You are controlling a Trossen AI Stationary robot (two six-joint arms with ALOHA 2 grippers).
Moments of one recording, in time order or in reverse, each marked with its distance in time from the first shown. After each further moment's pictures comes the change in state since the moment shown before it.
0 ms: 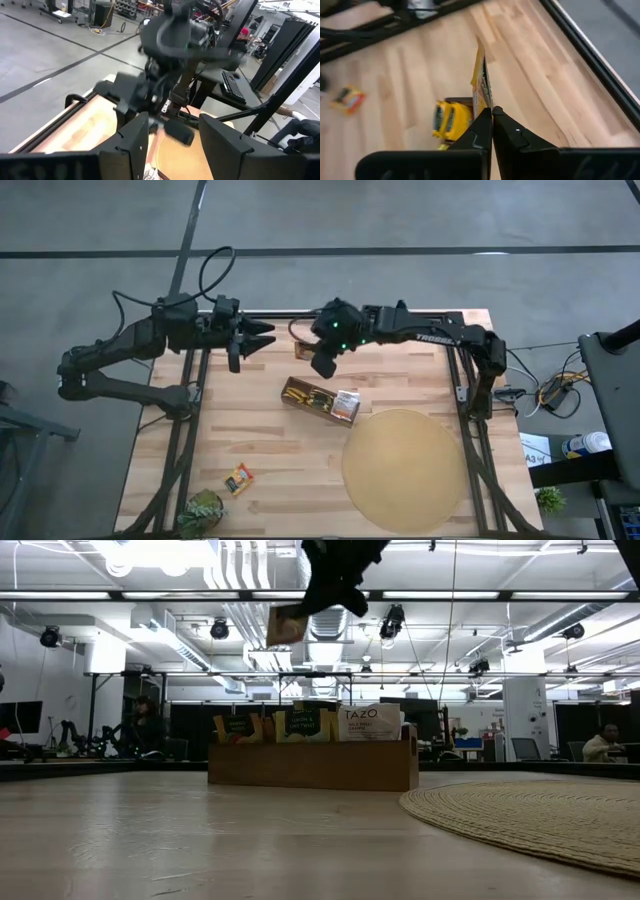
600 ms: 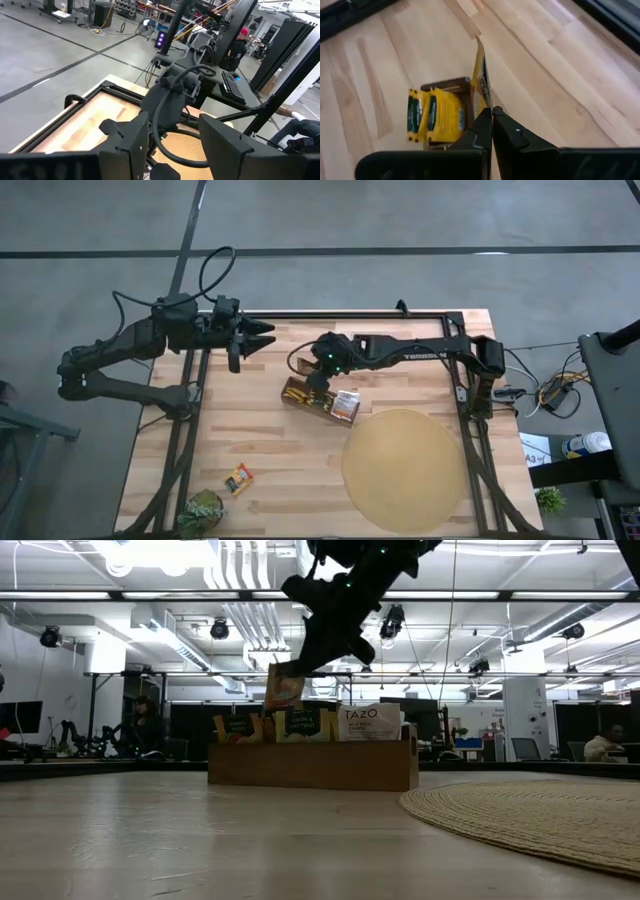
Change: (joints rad) left arm 0.000 0.000 0.000 0.003 -0.001 0.001; right arm 0.074 0.010 -0.325 0.307 0.155 0.190
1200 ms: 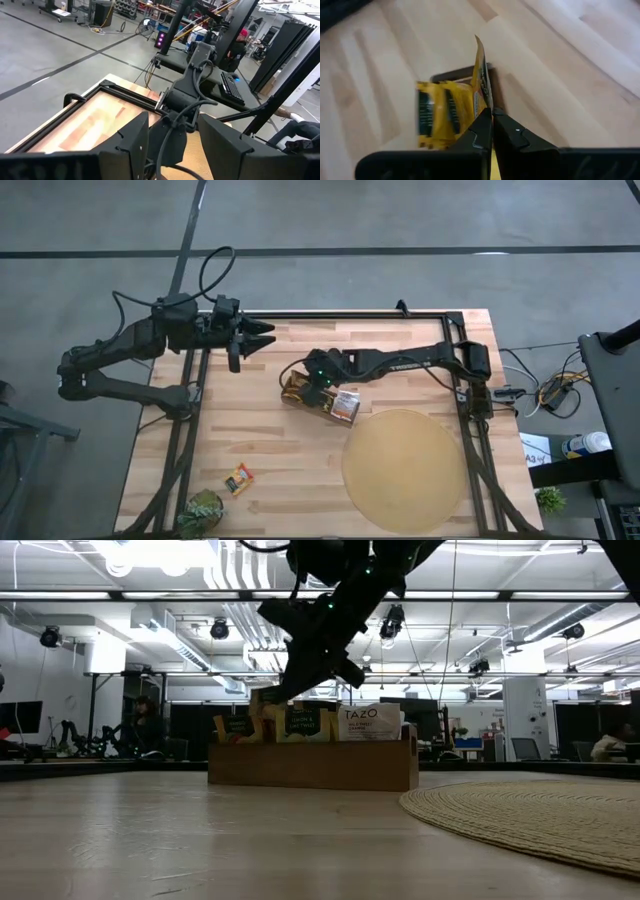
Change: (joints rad) left arm 0.000 0.000 0.000 0.000 0.000 -0.013; right arm 0.057 0.113 -0.001 0.086 0.015 0.102
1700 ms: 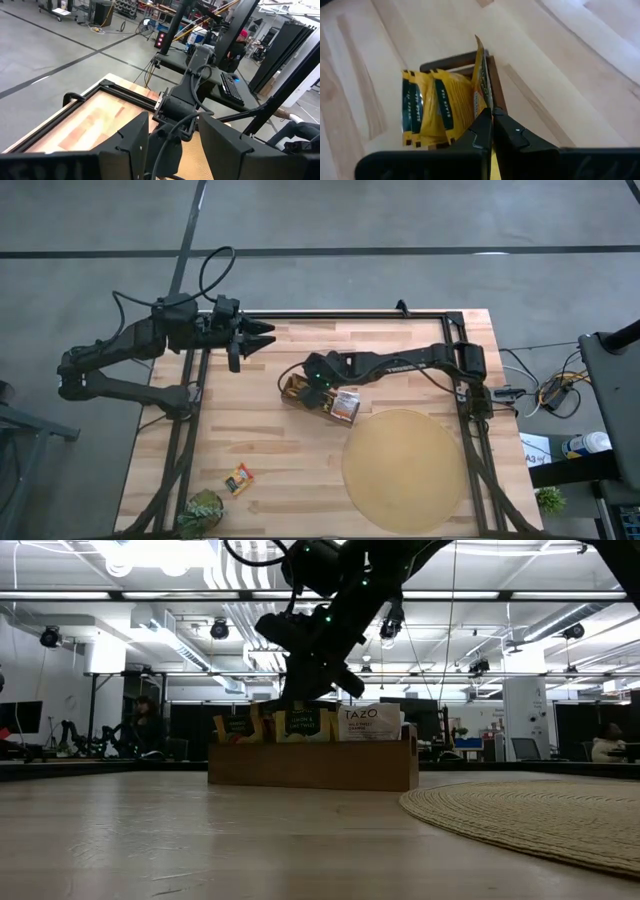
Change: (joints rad) left arm 0.000 0.000 0.000 0.000 0.000 -0.008; right arm -0.002 0.036 -0.003 0.001 0.014 -0.005
